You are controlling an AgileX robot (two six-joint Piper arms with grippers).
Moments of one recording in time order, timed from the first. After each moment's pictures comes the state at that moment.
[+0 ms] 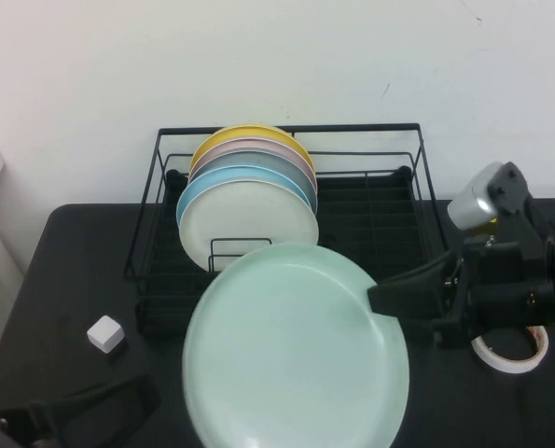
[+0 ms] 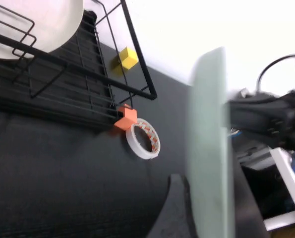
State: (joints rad) right arm 0.31 1.51 -0.79 1.48 0.80 -1.56; left arm -0.13 0.51 -0.36 -1.23 0.67 0.45
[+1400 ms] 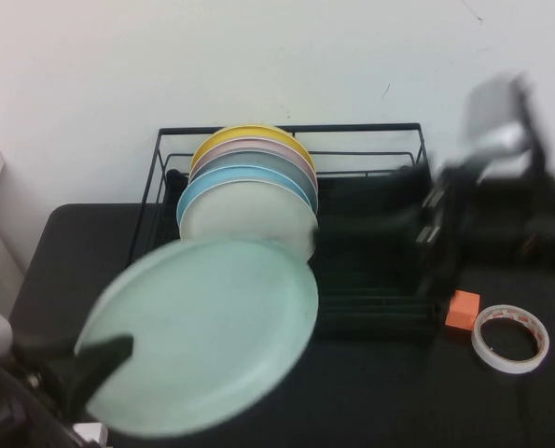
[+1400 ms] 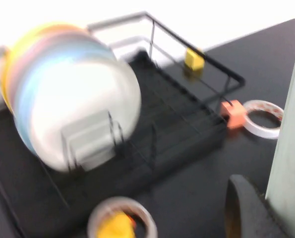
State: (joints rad) right arm 0.41 1.42 -0.90 1.70 0.87 -1.74; left arm -0.12 0.69 -0.41 -1.28 0.57 1.34
